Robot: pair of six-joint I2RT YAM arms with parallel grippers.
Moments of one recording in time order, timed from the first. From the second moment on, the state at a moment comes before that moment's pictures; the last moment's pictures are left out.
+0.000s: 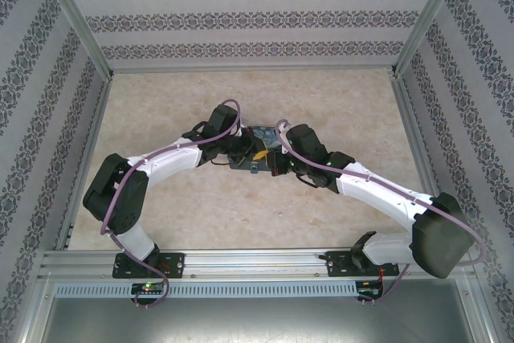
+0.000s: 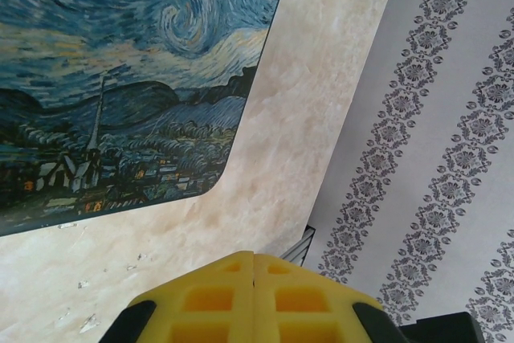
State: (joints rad) left arm -0.56 1.67 1.07 -0.12 0.59 -1.25; right arm 0.69 1.29 0.84 -0.26 -0.14 0.47
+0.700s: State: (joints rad) left arm -0.46 1.56 1.20 -0.09 0.43 -0.85; right arm 0.39 1.20 0.95 -0.25 -0.25 0.65
